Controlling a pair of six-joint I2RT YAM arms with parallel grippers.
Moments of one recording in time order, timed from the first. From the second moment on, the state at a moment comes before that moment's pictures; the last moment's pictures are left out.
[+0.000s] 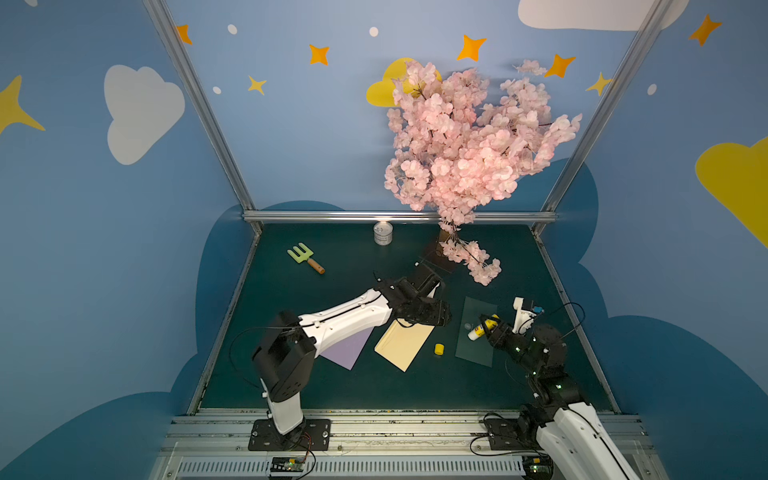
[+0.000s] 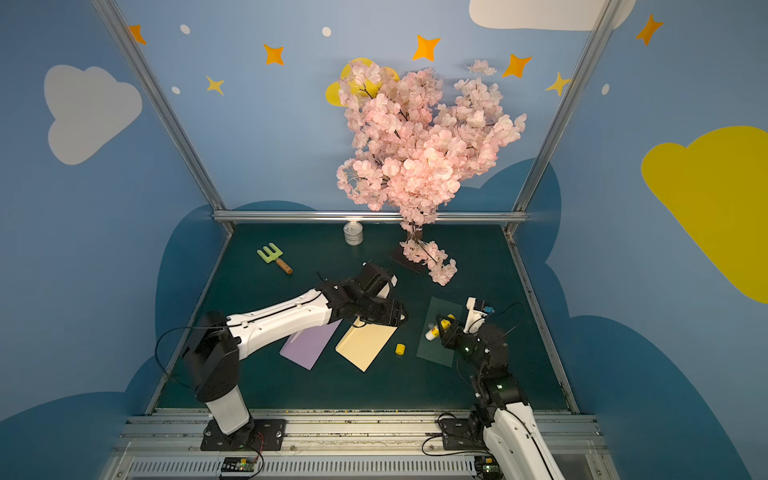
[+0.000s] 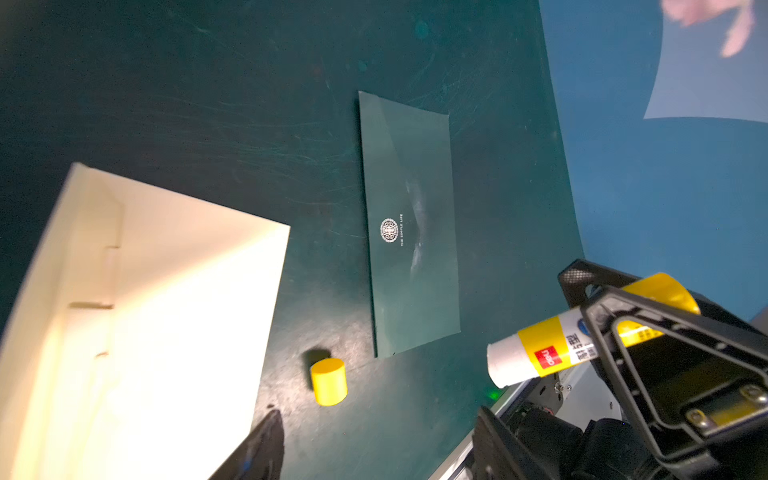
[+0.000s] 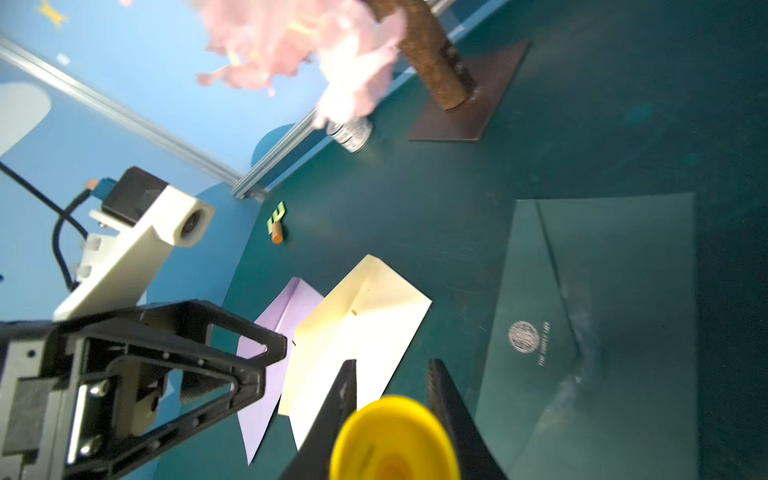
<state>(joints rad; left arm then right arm) -0.87 1.71 1.35 -0.55 0.20 -0.68 0.28 0.53 0.25 -0.03 -0.32 0.64</state>
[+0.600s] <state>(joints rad) -0.68 1.42 0.87 -0.48 0.11 -0.53 0.76 1.07 0.39 0.31 -0.07 0.24</state>
